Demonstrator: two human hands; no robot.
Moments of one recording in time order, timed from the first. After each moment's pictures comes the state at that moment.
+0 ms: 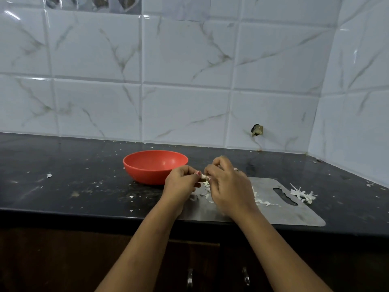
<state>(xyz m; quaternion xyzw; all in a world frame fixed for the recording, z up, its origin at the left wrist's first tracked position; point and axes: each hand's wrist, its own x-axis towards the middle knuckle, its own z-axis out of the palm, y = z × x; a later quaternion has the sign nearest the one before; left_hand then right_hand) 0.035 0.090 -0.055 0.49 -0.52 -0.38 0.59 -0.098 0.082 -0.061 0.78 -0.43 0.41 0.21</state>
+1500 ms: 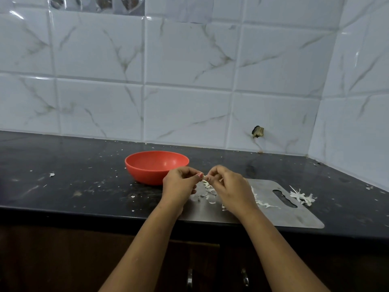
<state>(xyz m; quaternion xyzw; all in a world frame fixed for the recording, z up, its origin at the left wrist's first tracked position) 0.038 0.087 -0.060 0.48 -0.51 -0.35 0.62 -0.104 0.077 -0.057 0.78 -0.50 0.39 -0.02</state>
